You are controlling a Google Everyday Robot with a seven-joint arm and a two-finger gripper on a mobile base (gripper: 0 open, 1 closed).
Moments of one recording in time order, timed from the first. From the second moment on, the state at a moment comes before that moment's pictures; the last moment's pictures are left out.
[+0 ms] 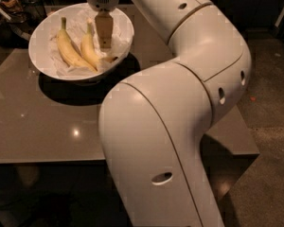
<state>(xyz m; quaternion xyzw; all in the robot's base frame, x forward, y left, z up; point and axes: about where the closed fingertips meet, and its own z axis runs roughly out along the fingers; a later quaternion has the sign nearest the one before) 0.704 0.086 0.944 -0.74 0.66 -0.04 0.12</state>
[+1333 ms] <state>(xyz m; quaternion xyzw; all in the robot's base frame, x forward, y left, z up) 0.700 0.114 0.913 -0.74 0.67 -0.01 0.09</state>
